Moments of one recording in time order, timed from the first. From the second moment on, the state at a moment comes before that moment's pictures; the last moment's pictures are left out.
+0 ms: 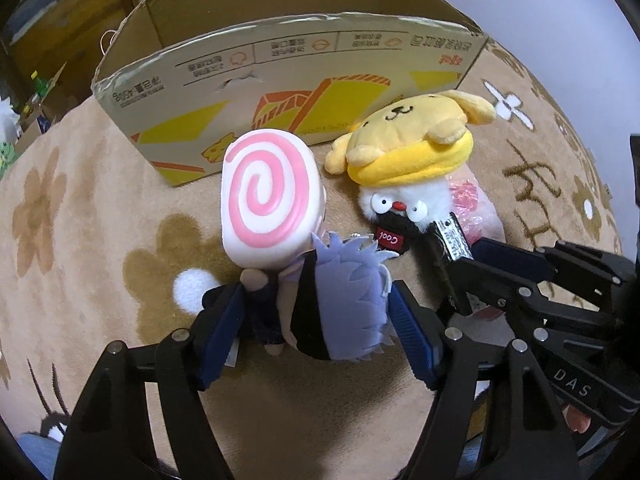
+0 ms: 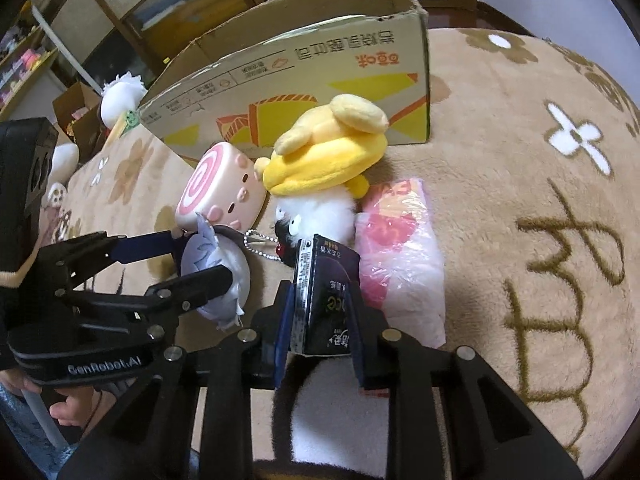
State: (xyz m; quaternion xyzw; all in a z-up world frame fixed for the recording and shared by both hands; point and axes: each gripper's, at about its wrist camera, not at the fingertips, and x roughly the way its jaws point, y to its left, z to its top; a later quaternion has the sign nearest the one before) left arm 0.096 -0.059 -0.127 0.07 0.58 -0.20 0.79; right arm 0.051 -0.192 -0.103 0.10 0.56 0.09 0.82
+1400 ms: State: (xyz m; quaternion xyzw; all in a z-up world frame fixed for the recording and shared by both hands) left arm 0.073 -0.040 -0.094 0.08 0.54 -0.17 0.82; right arm 0.041 -0.195 -0.063 0.13 0.50 0.09 0.85
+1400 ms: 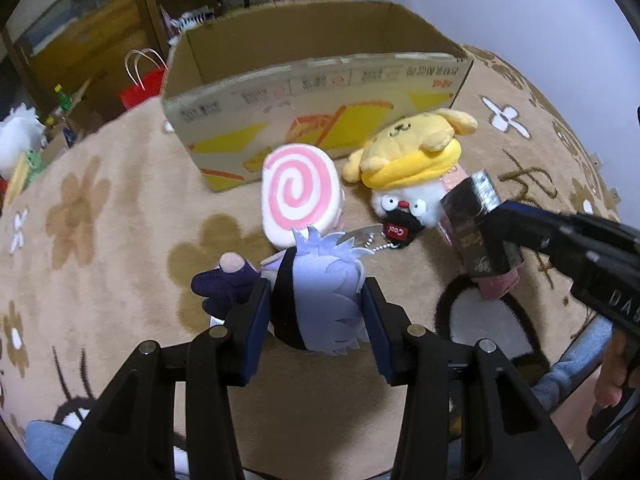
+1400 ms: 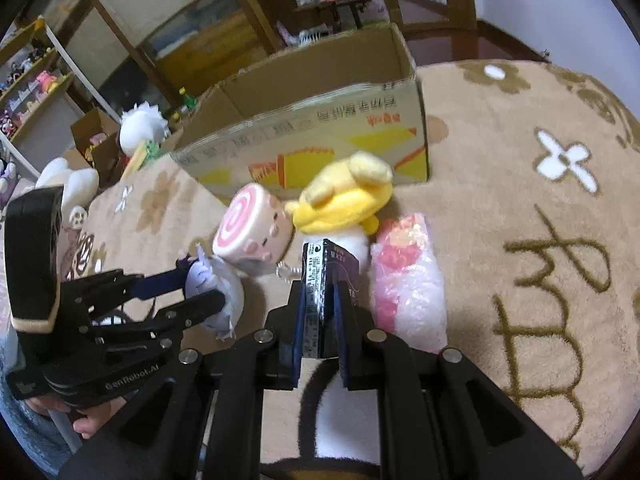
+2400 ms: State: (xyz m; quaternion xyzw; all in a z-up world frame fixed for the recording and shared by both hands) left arm 0.133 -0.018 0.043 0.05 0.34 -0.10 0.93; right arm 0.096 -0.204 0.065 0.06 0.32 0.07 0.94
